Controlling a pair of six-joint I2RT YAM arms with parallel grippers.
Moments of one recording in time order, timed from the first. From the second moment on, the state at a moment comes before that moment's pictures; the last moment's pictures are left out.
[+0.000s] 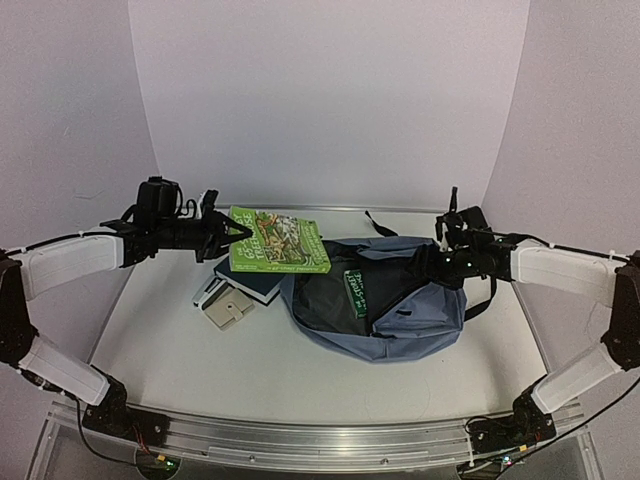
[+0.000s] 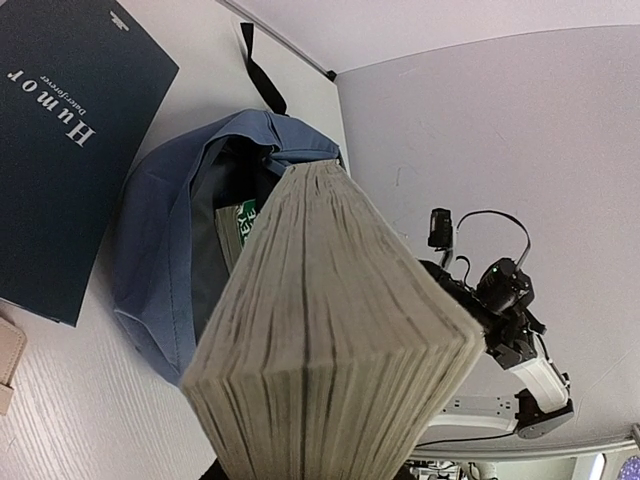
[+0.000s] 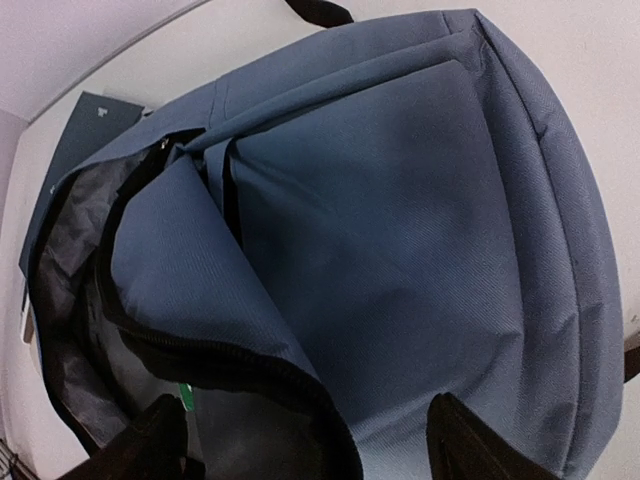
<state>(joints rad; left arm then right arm) -0.41 1.36 0.95 -0.02 0.69 -0.94 0.48 1.42 0.94 -0.34 0.00 0.62</state>
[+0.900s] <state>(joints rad) -0.59 1.74 1.05 0.20 0.68 -1.06 0.49 1.28 1.08 -0.29 -0.27 0.72</state>
